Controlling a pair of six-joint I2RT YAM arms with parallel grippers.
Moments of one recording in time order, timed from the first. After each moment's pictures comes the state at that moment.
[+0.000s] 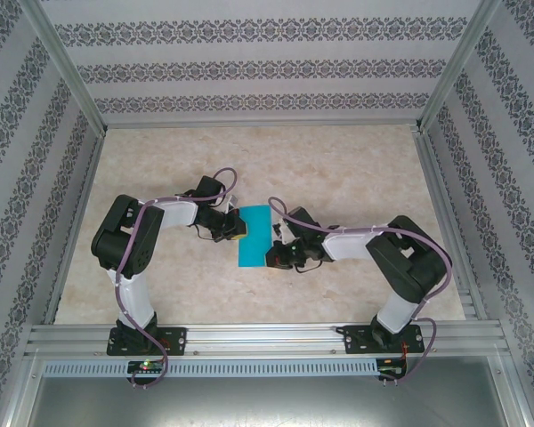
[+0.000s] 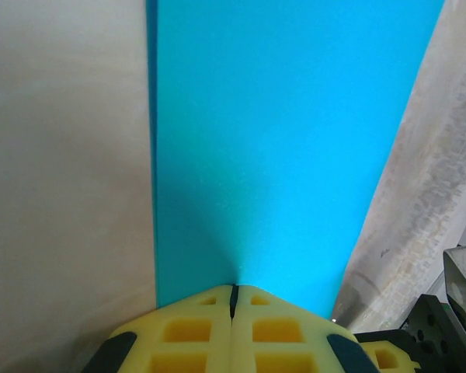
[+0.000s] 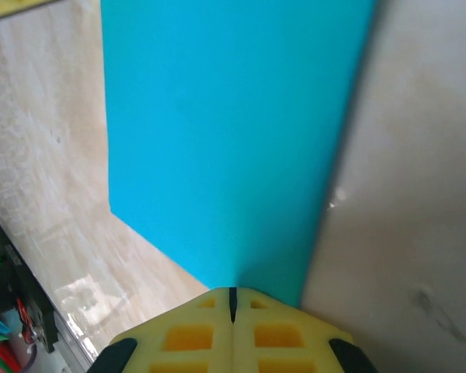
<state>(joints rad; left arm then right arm) -0.35 1.92 0.99 -0.28 0.65 -0.62 0.68 1.69 0.70 -0.04 -0.57 0.73</state>
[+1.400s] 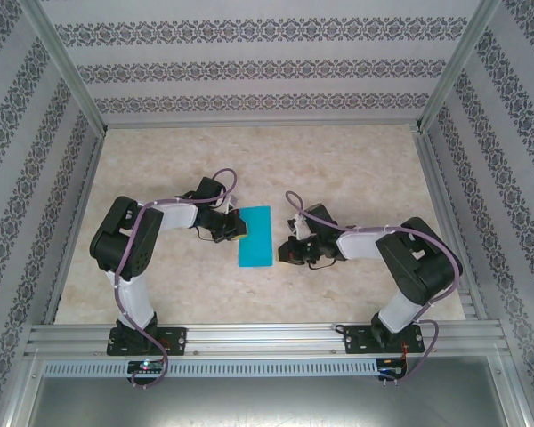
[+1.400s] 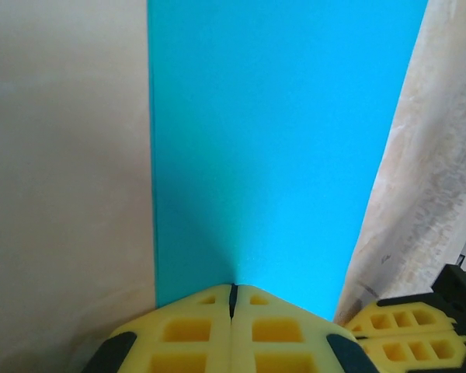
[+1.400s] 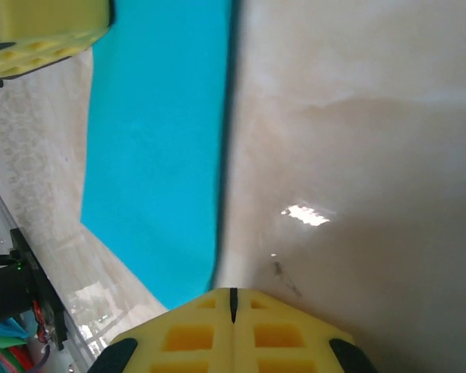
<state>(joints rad) -0.35 1.89 0.97 -0.25 0.62 -0.65 0.55 1.65 0.64 0.01 -0.64 0.67</state>
